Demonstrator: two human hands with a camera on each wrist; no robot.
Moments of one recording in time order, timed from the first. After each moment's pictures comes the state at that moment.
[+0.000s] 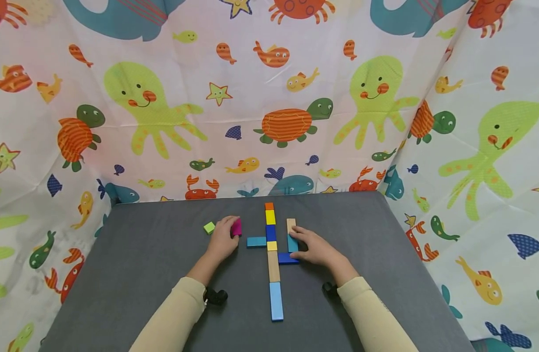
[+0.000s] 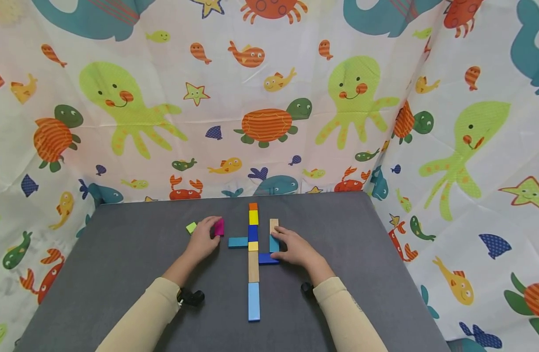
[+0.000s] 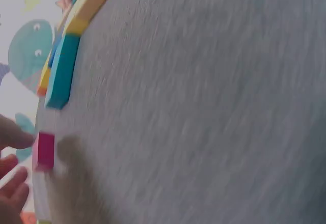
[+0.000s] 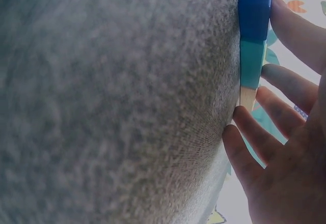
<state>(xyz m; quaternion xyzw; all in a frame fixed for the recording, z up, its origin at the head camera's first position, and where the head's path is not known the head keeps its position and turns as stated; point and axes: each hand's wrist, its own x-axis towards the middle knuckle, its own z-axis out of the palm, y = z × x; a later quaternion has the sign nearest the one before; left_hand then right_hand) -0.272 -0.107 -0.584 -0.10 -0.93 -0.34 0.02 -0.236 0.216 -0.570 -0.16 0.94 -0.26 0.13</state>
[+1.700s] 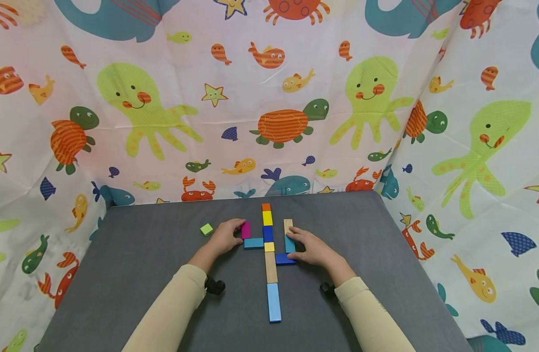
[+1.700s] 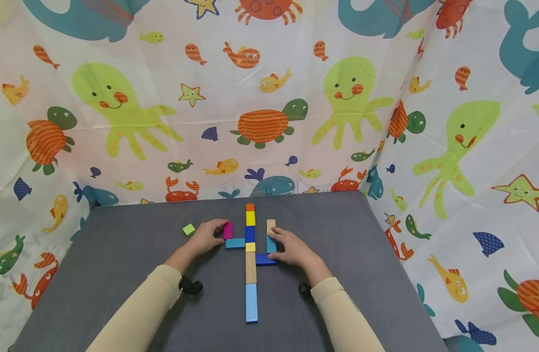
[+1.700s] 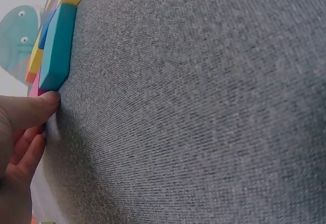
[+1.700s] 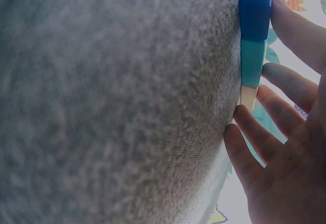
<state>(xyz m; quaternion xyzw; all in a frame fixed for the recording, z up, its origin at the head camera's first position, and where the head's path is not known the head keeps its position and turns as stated) -0.296 -0.100 -0.581 -0.15 -0.93 -0.31 -0.11 -0.235 0.218 -0.569 -0.18 0.94 -0.26 0.13</state>
